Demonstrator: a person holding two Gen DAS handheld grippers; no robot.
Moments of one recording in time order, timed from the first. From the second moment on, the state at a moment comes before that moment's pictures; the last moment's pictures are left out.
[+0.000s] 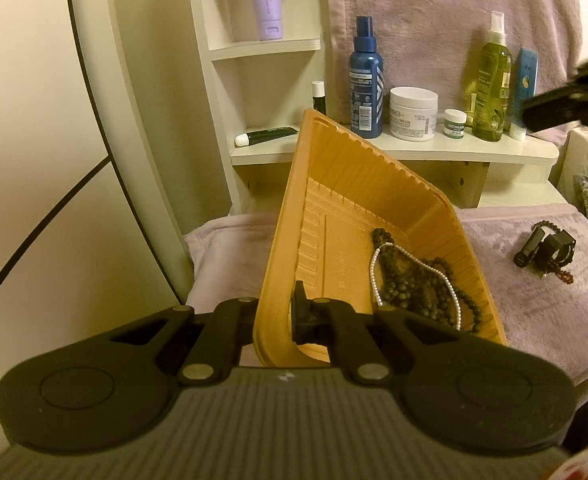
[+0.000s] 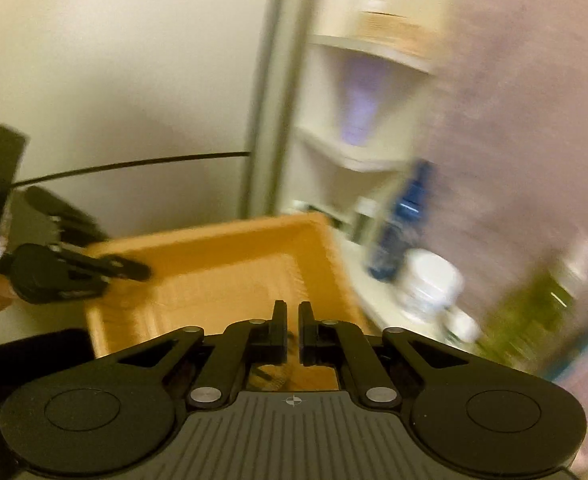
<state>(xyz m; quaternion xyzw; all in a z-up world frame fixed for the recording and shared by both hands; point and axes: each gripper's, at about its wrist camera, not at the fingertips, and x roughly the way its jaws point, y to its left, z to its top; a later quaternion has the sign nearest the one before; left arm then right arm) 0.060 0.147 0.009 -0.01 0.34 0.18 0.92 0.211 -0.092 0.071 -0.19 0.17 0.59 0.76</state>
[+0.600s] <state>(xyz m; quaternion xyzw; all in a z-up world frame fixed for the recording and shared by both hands) 0.061 0.145 0.010 0.00 0.34 0.18 0.92 0.256 -0.244 -0.026 -0.10 0.31 0.37 0.87</state>
